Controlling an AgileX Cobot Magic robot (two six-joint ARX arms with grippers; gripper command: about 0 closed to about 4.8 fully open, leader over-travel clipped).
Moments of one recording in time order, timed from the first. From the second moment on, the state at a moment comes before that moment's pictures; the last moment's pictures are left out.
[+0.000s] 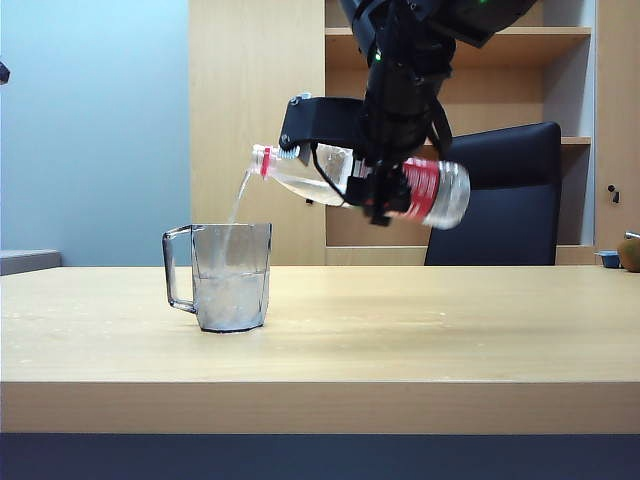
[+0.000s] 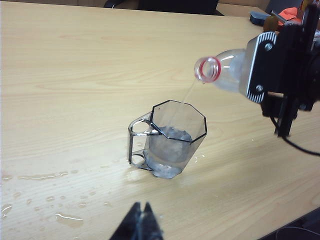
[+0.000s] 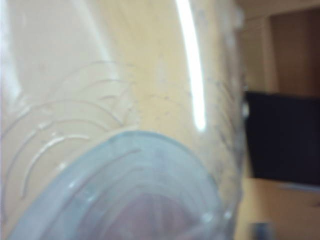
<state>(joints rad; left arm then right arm) -0.04 0.54 0.50 -0.24 0.44 -0.06 0.62 1.80 1.24 0.04 0.50 -1.03</state>
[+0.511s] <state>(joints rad) -0.04 0.54 0.50 -0.23 0.44 -0.06 0.55 1.82 0.95 0.62 0.20 -0.08</state>
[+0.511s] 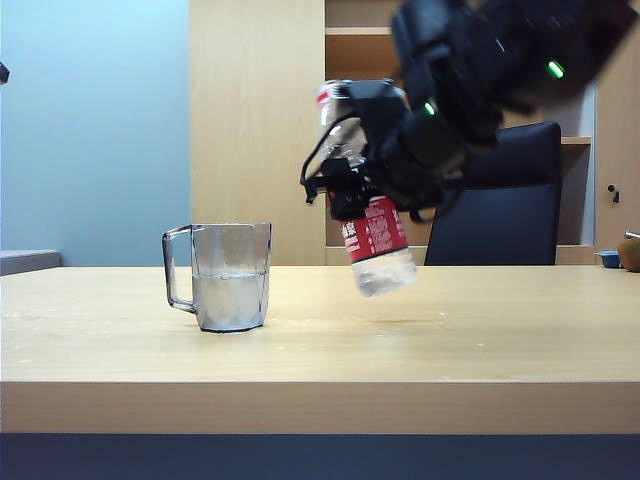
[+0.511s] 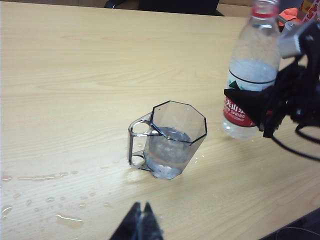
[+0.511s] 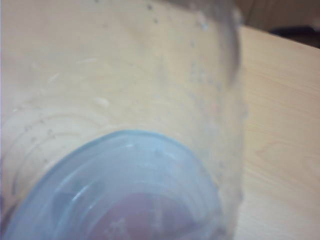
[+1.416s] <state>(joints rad) -0.04 0.49 0.50 -0.17 0.34 -0.04 0.57 1.77 0.73 0.83 0.20 0.03</state>
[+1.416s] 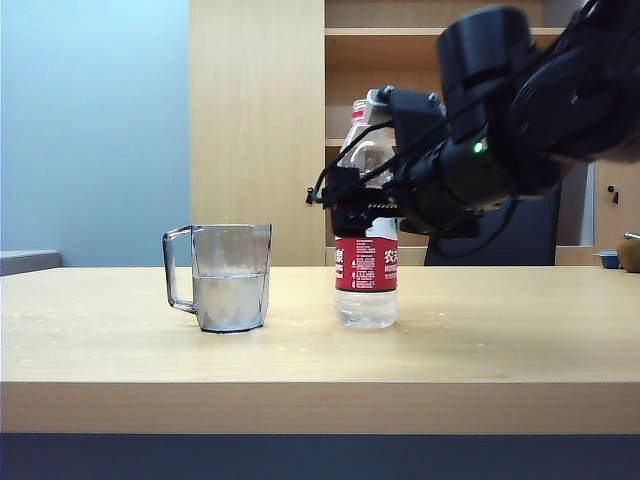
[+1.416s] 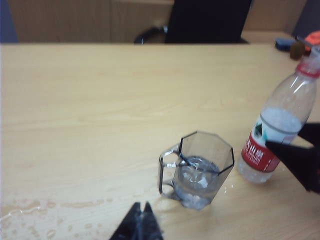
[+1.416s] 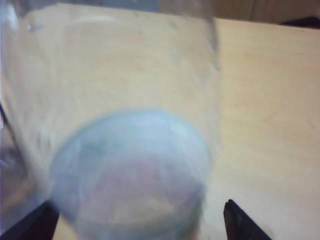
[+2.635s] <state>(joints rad) -0.04 0.00 0.05 0.00 0.13 -0.04 1.05 0.58 0.43 0.38 0.42 0.03</state>
